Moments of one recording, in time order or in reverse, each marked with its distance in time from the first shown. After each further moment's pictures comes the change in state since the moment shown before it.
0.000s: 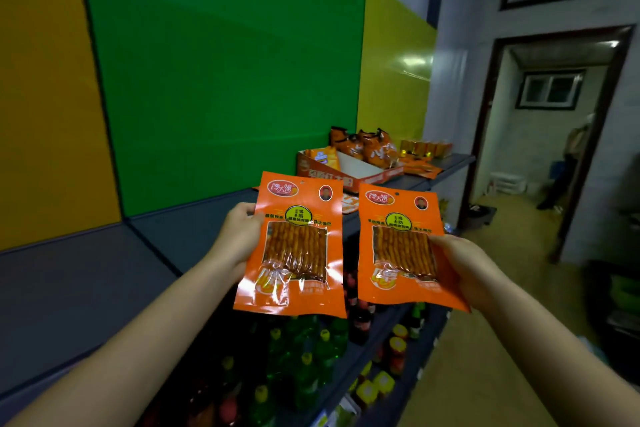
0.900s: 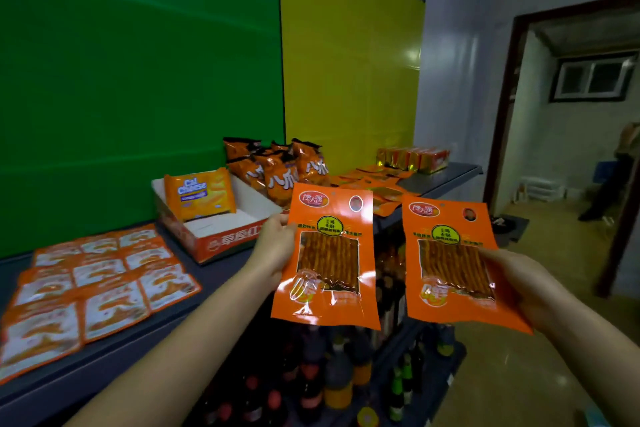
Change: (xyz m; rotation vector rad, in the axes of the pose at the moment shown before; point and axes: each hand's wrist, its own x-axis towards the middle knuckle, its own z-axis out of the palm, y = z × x) left_hand 0.277 0.001 0.450 -0.041 -0.025 -0.065; right_hand 0.430 -0.046 -0.286 -0.018 0.000 0.039
